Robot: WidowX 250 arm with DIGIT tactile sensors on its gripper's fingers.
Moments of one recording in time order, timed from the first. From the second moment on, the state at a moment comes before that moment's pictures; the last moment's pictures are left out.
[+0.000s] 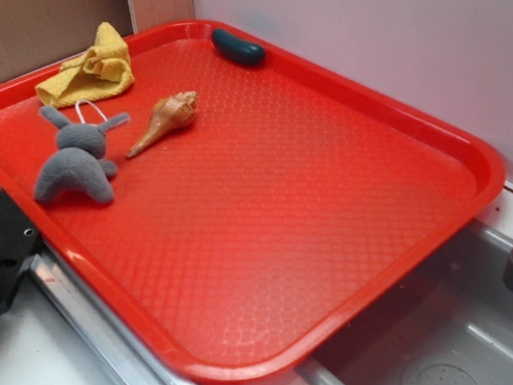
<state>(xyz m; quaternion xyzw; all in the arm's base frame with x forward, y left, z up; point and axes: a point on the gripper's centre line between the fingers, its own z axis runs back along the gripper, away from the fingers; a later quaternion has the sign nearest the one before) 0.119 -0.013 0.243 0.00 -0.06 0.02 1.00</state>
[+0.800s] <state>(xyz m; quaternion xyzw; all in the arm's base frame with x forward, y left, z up) 0.144 0.017 0.213 -0.01 -0.08 0.23 0.97</state>
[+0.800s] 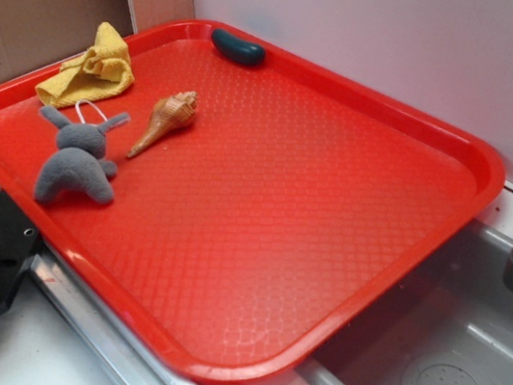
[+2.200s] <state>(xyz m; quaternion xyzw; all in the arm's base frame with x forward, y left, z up) 0.251 0.156 0.035 0.00 -0.01 0.66 0.75</state>
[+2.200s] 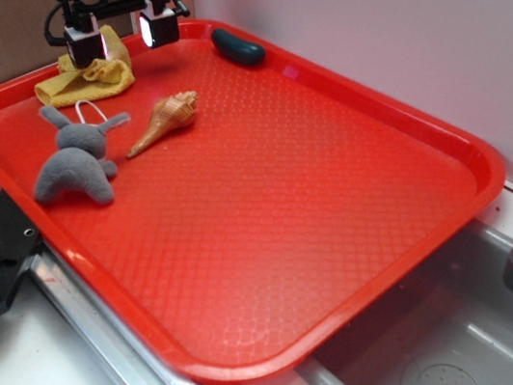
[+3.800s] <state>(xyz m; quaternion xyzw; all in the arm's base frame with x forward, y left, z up) 0.267 0.084 0.098 0.02 -0.07 0.36 0.93</state>
